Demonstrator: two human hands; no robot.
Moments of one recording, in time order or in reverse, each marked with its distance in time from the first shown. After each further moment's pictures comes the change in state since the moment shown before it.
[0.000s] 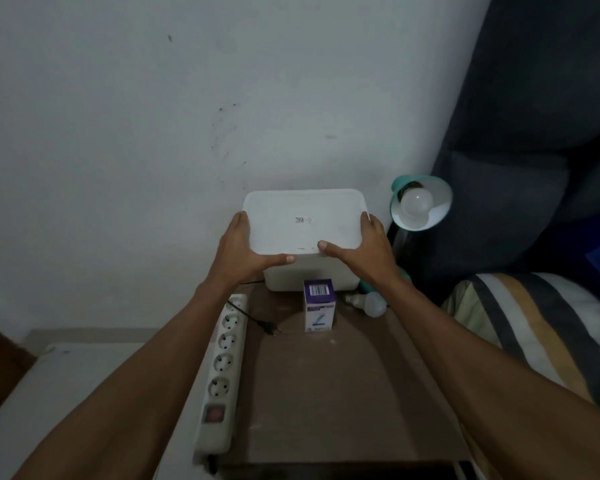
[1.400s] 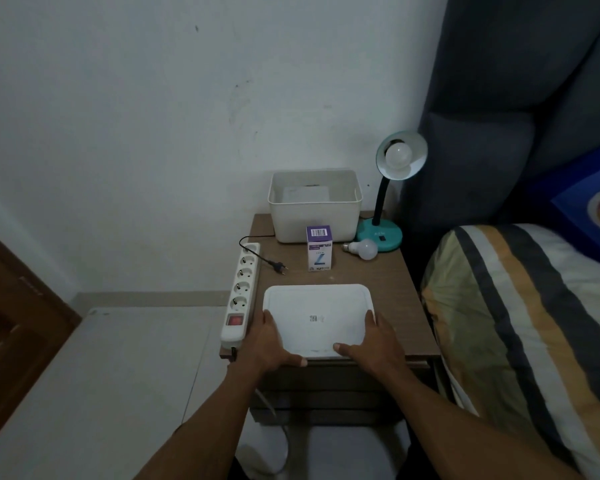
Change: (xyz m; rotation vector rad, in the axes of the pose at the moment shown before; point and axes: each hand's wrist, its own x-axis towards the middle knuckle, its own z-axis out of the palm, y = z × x) left_hand -0.282 0.004 0.047 0.284 -0.508 -0.476; right_hand -0.263 0.115 0.044 -0.286 -0.327 0.277
